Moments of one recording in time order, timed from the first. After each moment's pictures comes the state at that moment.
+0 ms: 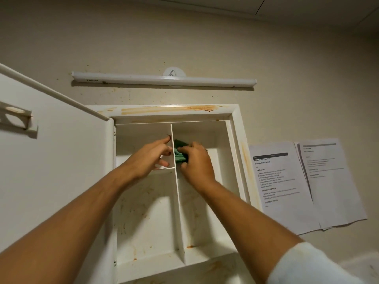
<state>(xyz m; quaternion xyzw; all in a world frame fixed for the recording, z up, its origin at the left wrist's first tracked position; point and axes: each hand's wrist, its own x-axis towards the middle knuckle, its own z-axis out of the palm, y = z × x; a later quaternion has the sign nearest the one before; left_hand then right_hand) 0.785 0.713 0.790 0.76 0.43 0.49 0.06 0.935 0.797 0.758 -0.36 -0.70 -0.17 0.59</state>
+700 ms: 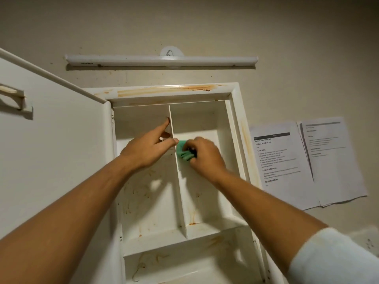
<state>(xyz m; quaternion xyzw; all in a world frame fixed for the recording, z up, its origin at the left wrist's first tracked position) 0.786 0.708 0.776 0.77 0.48 0.40 -0.15 0.961 0.793 0.728 -0.36 -0.74 -0.17 0.54</state>
